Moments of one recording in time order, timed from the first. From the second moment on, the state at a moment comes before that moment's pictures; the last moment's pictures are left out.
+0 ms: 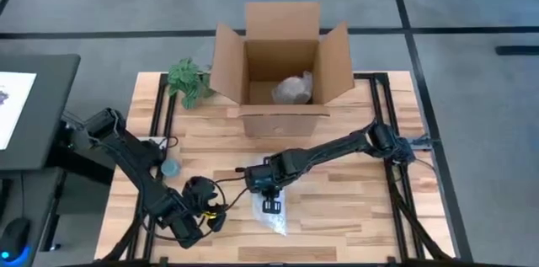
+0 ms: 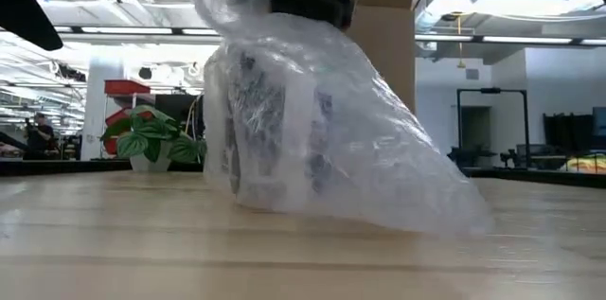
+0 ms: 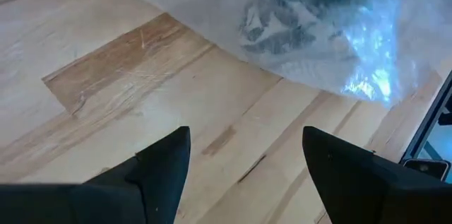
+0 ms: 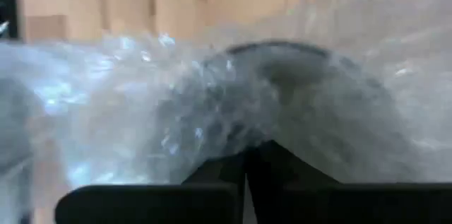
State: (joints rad) left arm -0.85 1.54 1.10 -0.86 -0.69 -1.74; right arm 0.24 2.19 1.94 -0.93 -0.10 0.29
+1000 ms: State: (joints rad) left arm -0.85 1.54 1.10 -0.88 -0.69 -1.74; right arm 0.21 2.18 1.85 -0.79 -0.20 0.29
